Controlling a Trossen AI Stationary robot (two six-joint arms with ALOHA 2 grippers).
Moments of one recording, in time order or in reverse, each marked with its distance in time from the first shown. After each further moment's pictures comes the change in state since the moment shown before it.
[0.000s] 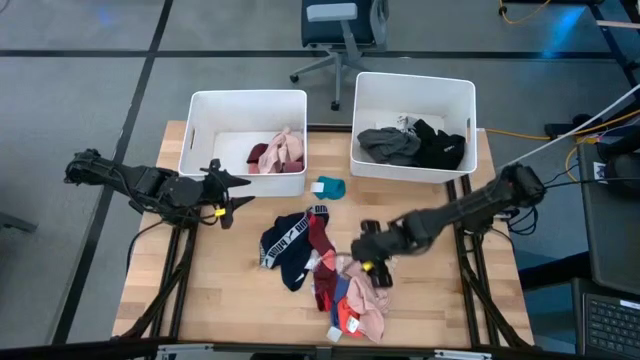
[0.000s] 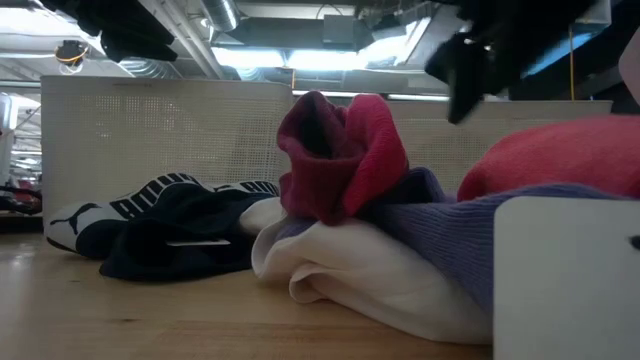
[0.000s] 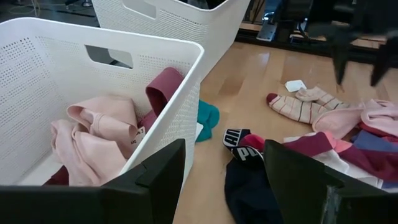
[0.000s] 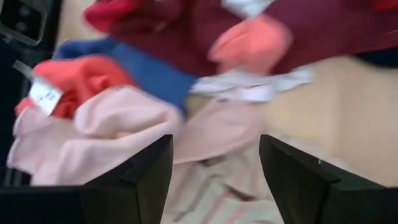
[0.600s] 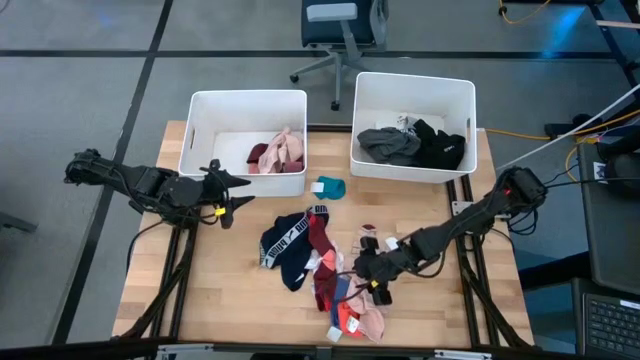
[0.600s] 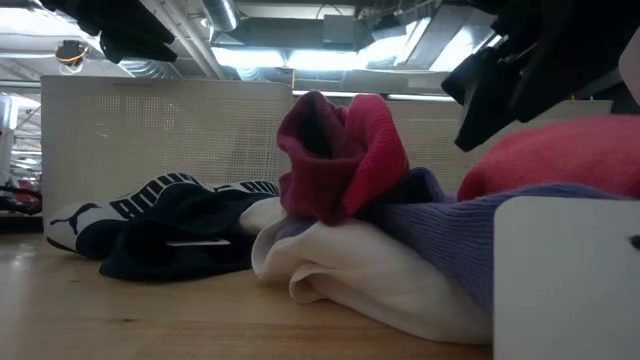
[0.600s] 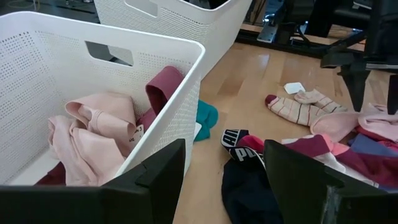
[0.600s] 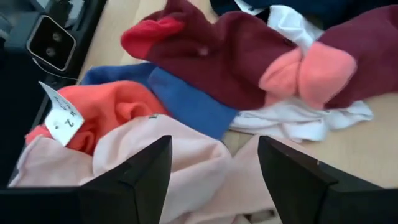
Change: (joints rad) left arm 0.000 0.000 0.000 0.000 0.000 -0.028; right arm 0.143 0.007 -0.239 0.460 0.117 0.078
